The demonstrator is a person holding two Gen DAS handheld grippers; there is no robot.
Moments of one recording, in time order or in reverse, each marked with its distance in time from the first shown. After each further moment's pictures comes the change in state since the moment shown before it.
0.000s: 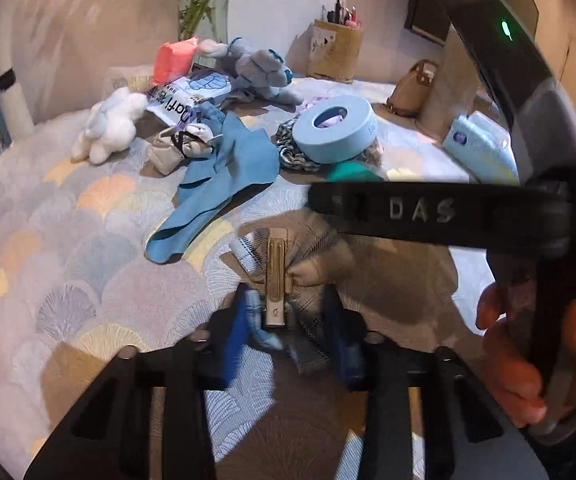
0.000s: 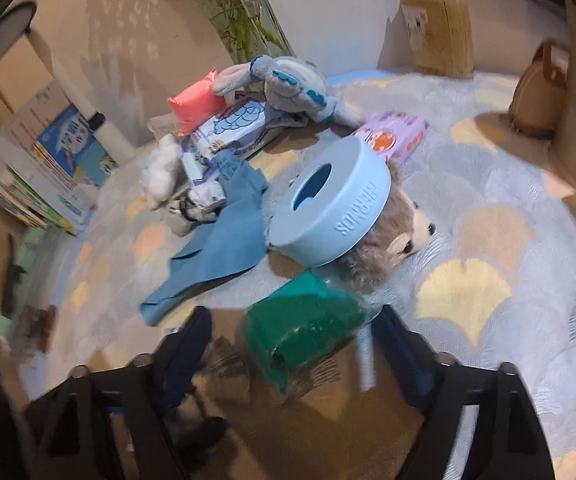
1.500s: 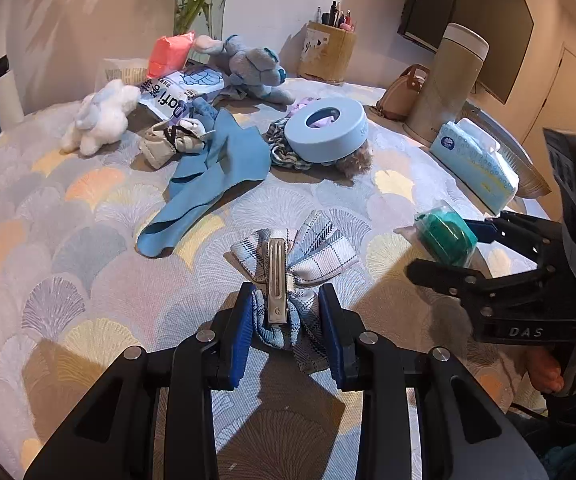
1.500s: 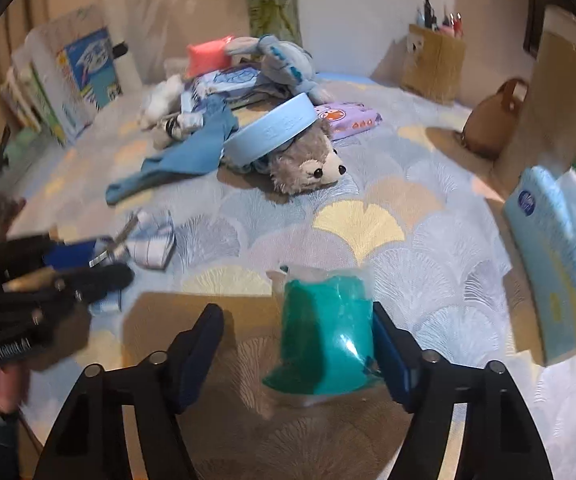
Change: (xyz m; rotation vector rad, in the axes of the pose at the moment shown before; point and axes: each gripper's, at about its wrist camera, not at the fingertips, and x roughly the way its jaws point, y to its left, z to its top) left arm 0.003 0.002 0.001 -0.001 0.009 -0.055; right arm -0.041 -0.032 -0.054 -0.282 0.026 -0.093
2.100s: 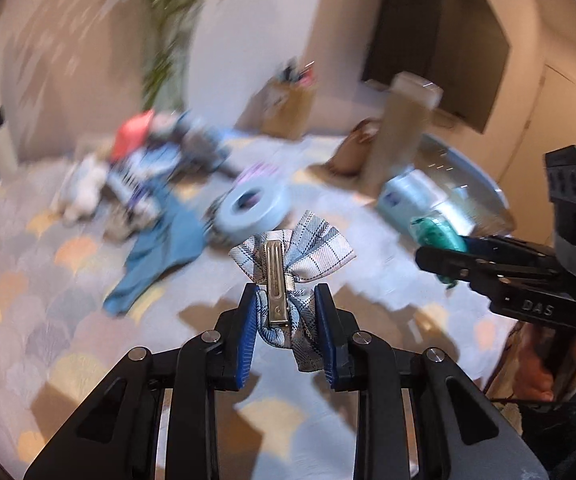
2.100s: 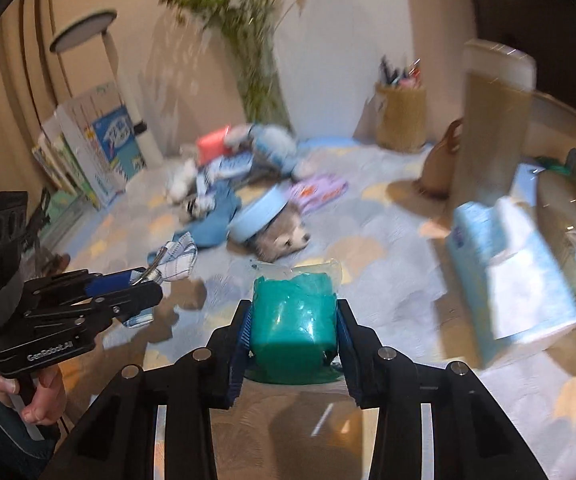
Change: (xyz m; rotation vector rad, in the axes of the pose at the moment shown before) left arm -0.047 -0.067 0.036 0.031 -0.151 -0.042; right arm -0.085 -0.051 0.000 0.105 -0.205 0.110
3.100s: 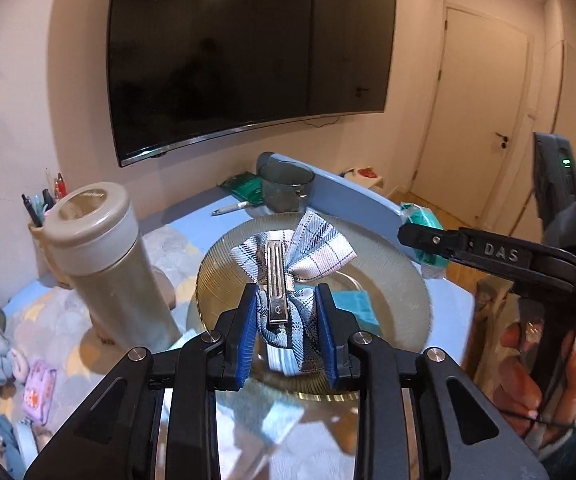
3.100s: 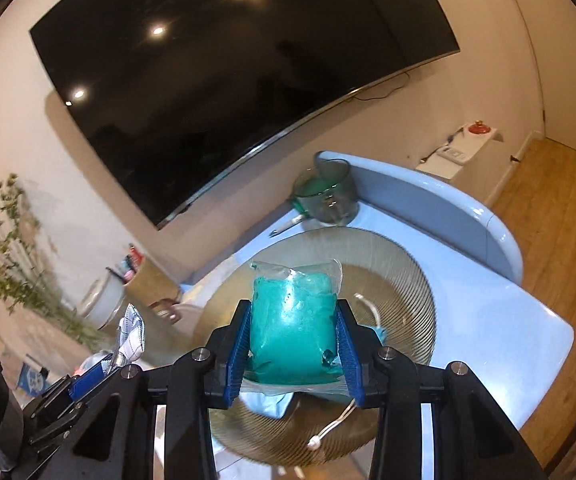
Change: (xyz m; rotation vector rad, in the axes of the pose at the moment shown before) left arm 0.145 -0.268 0.150 0.306 -0.014 -0.183; right arm -0.157 -0.295 0.025 0.657 -0.271 -0.321
